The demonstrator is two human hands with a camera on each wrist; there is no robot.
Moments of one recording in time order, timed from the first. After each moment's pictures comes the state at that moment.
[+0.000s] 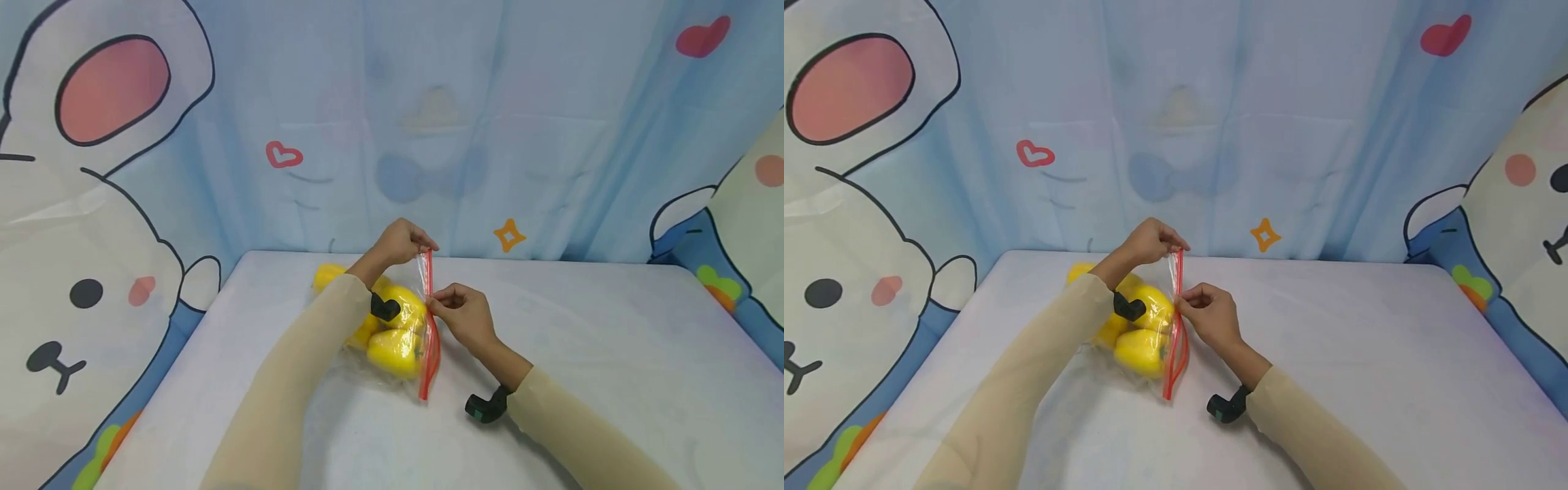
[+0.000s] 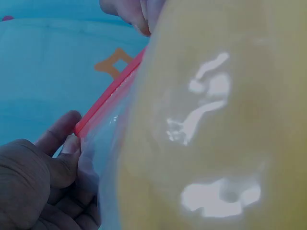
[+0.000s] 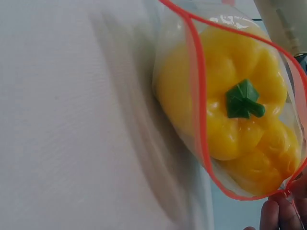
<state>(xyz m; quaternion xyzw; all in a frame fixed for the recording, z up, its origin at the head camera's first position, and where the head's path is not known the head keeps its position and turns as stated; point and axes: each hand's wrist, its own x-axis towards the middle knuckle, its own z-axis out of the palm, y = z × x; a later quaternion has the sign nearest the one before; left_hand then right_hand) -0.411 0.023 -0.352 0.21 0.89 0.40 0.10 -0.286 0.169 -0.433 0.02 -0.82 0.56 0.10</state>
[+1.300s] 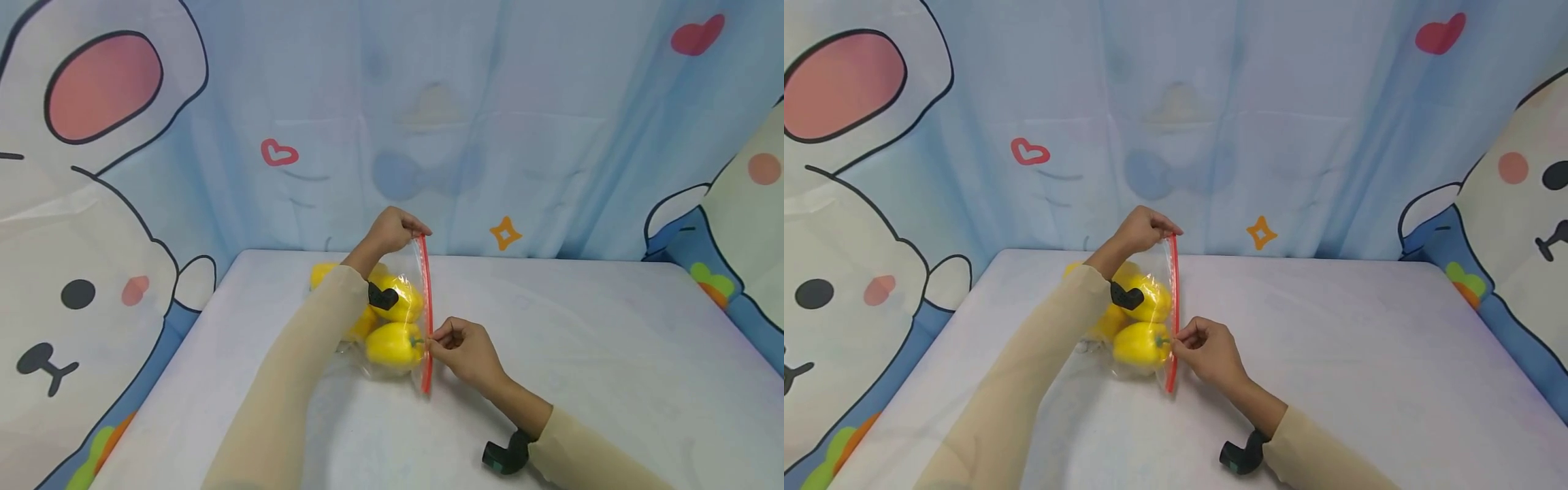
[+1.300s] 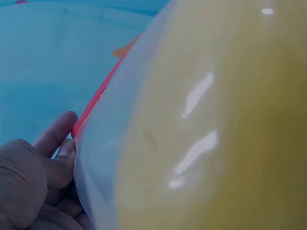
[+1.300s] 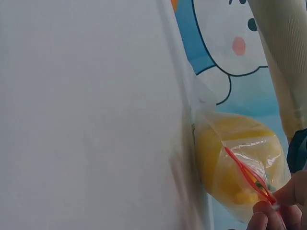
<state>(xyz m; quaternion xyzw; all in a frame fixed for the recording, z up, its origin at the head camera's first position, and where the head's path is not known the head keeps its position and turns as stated) -0.419 0.019 -0.338 0.18 0.88 0.43 0.08 -0.224 0.168 -0.433 0.05 -0.84 0.54 0.02</state>
